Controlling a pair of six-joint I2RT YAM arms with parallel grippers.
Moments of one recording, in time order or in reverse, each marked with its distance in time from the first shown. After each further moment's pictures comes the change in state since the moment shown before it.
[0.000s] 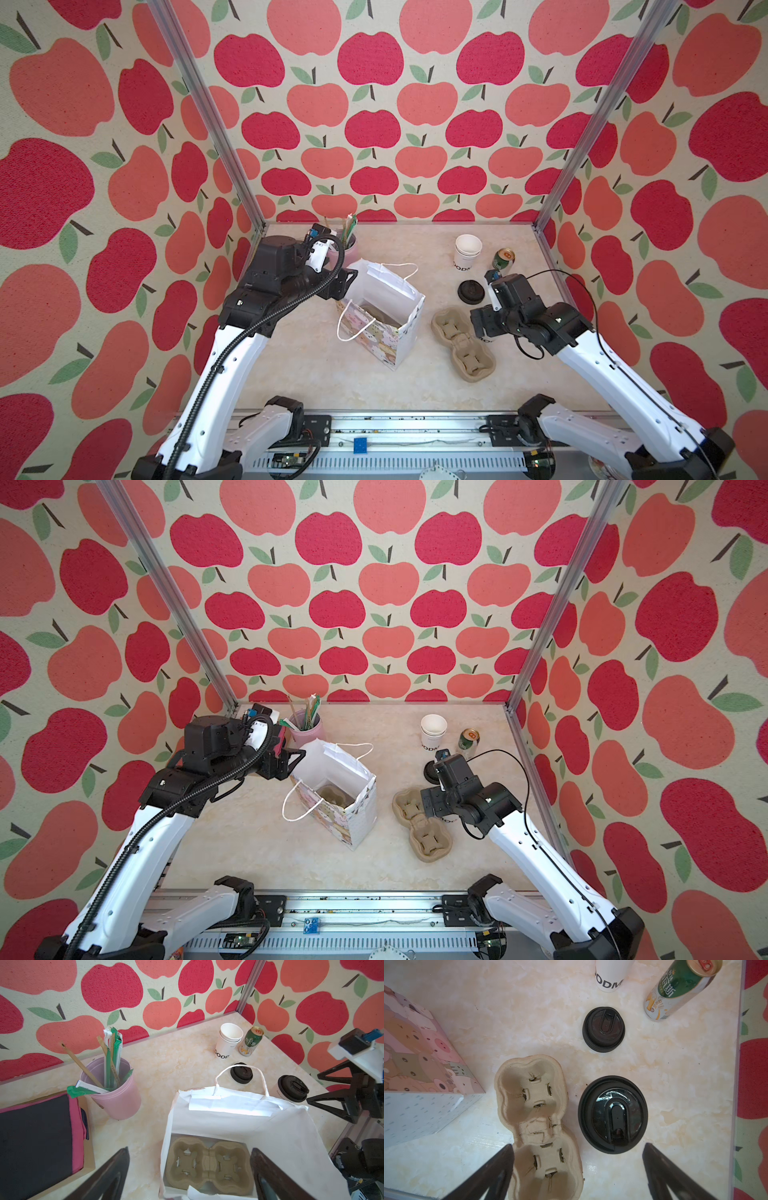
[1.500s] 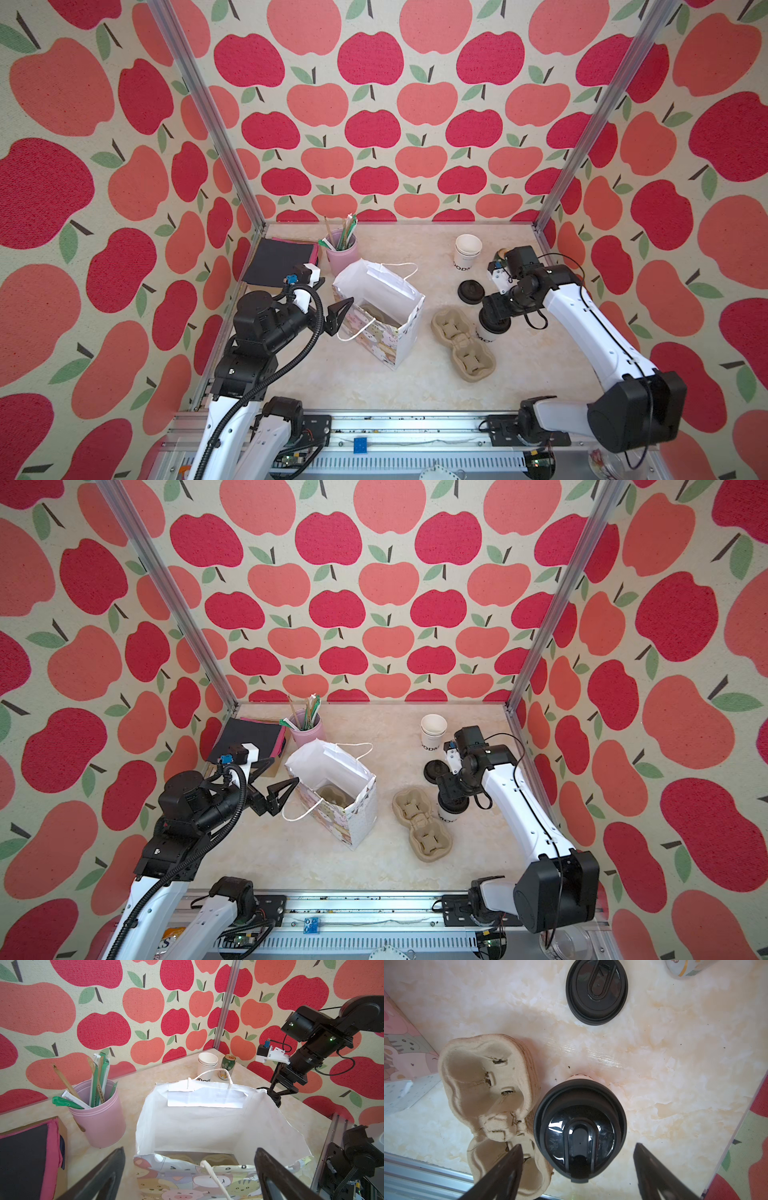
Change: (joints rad) left arm 0.097 -0.354 -0.409 0.332 0.194 -0.054; right arm -0.312 0.332 0.152 -0.106 -0.231 -0.330
